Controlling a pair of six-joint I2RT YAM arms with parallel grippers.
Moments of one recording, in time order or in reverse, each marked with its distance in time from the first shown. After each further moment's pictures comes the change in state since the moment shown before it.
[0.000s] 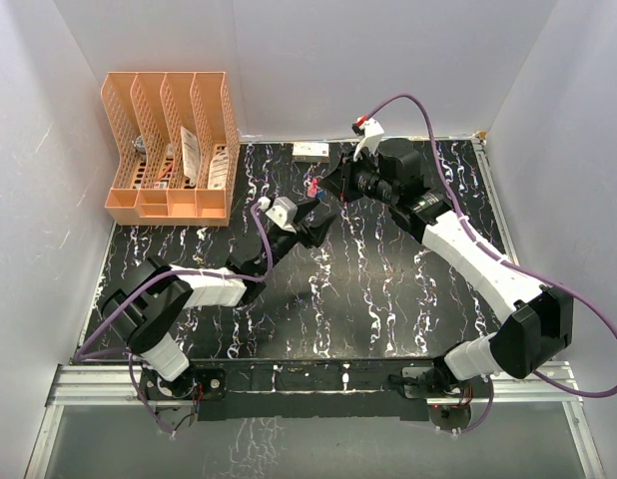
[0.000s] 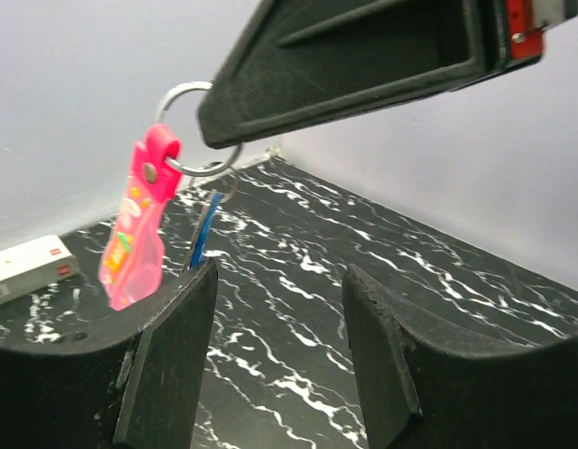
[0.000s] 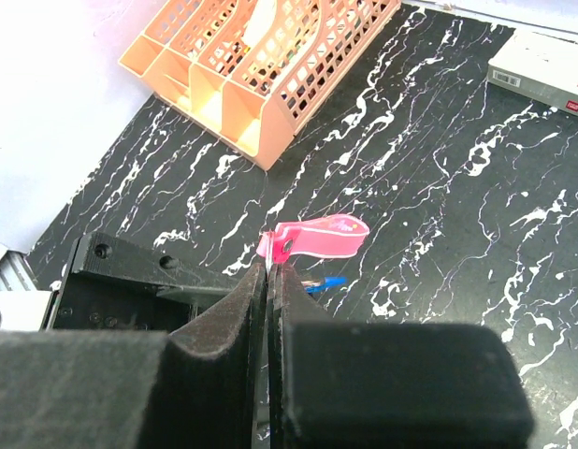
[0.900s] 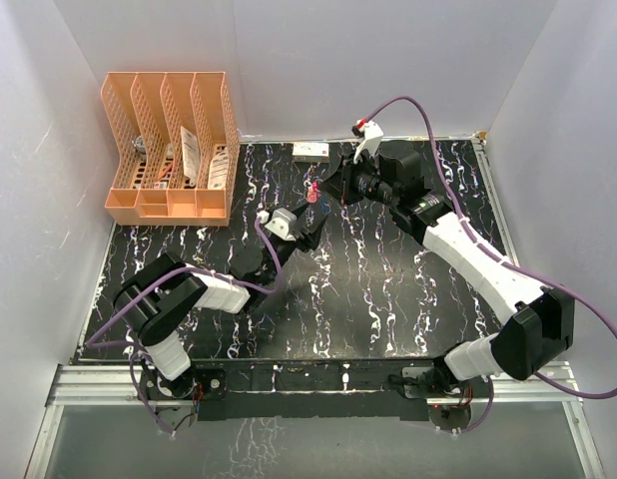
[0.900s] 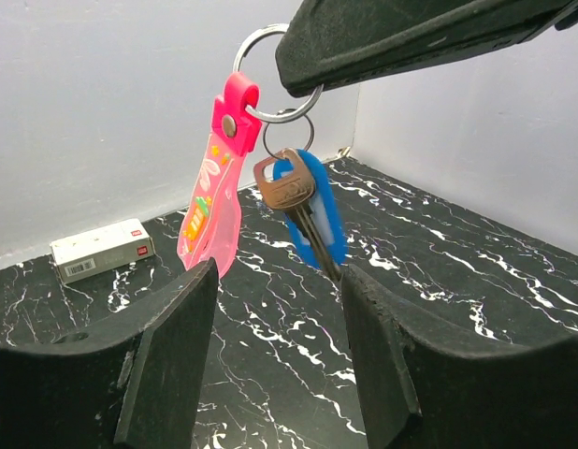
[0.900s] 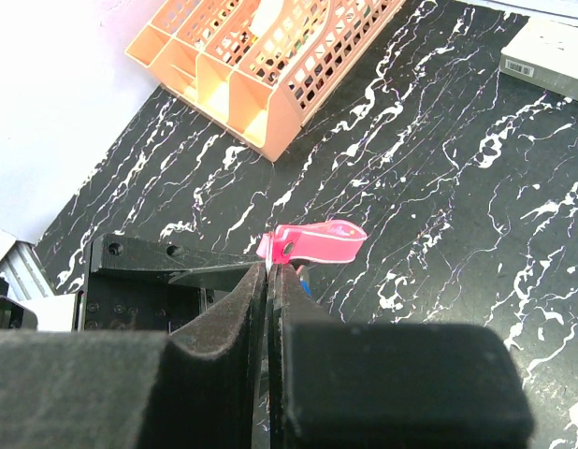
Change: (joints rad) left arm -0.037 0.083 -0.070 0.186 -0.196 0.146; right arm 0.000 -0.008 -0.011 -0.008 -0.024 0.007
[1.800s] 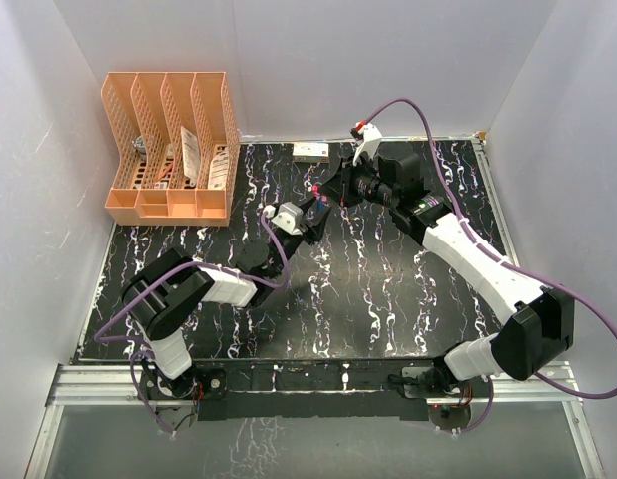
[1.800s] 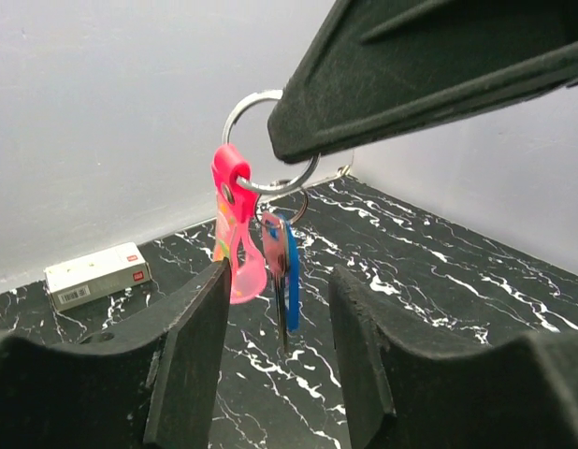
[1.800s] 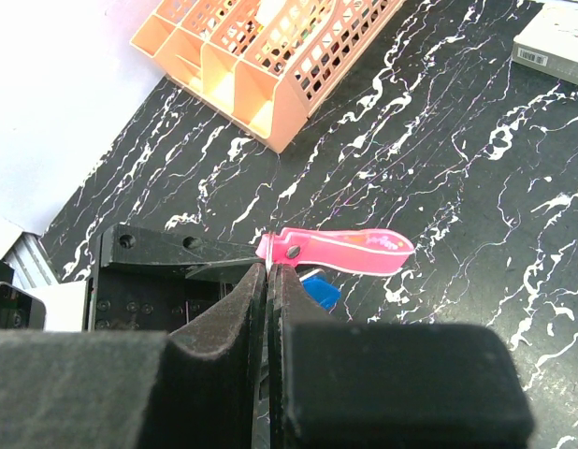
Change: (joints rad) left arm -0.004 0.052 0.076 0.005 -0.003 0.010; right arm 0.000 -0.004 -0.012 -0.004 -0.019 0.004
